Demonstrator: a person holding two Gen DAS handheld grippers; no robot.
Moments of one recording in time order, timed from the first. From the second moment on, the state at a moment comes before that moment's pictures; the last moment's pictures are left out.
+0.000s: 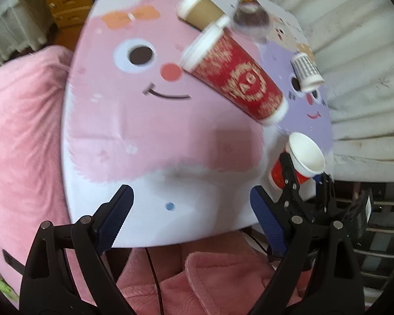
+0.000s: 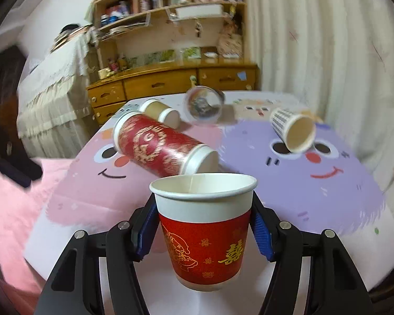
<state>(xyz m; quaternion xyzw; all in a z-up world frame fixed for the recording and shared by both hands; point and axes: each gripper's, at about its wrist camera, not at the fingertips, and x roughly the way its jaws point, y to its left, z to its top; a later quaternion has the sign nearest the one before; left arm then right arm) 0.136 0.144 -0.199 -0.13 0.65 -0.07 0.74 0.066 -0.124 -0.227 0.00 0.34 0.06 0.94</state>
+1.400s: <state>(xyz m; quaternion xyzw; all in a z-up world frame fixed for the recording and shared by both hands) 0.060 0.108 -0.107 -0.11 0.54 -0.09 0.83 0.009 -0.160 -0.166 -0.06 0.58 0.23 0.78</state>
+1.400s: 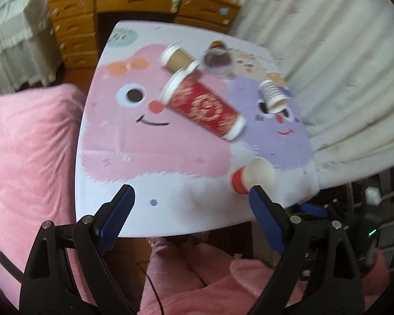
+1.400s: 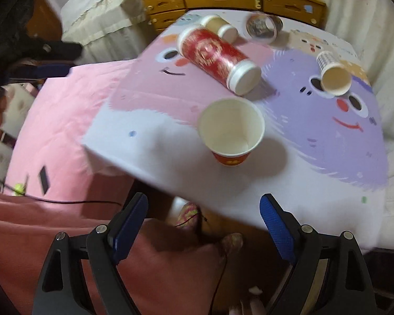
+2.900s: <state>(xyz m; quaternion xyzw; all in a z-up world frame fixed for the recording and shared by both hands) -0.009 -0.002 -0.054 -0.04 0.45 0.05 0.89 -0.022 -0.227 -0.045 0.03 0.50 0.05 0.86</state>
